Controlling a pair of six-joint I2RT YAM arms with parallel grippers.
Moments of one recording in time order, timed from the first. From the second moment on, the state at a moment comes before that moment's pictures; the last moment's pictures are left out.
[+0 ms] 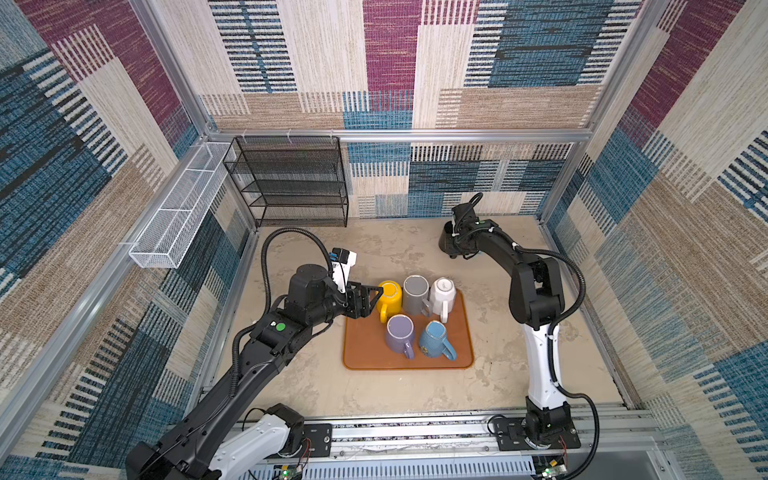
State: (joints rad) left arm -0.49 0.99 0.91 -0.37 0.32 -0.36; right arm 0.24 2.29 1.95 -0.70 0.09 0.22
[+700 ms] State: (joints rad) left arm -0.49 0.99 0.91 -0.41 0.32 -0.35; right arm 0.24 2.30 1.98 -0.73 0.13 0.22
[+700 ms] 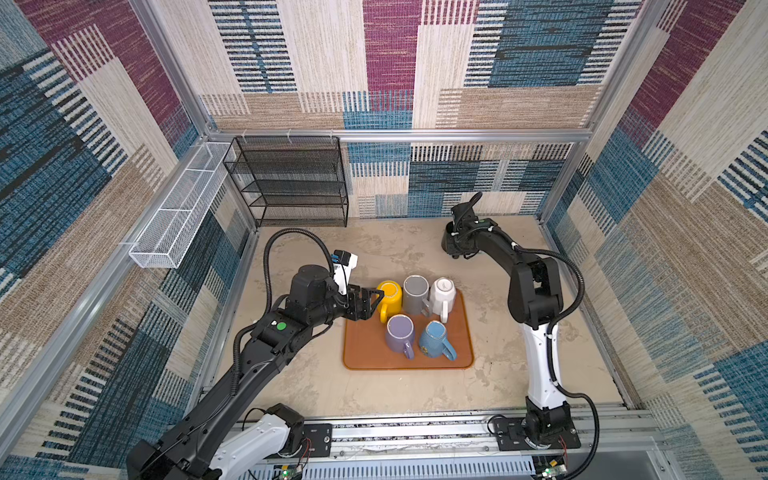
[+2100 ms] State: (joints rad) left arm -0.49 1.02 0.90 -0.44 0.32 -0.35; right arm 0.24 1.93 1.70 -0.60 0.01 0.20
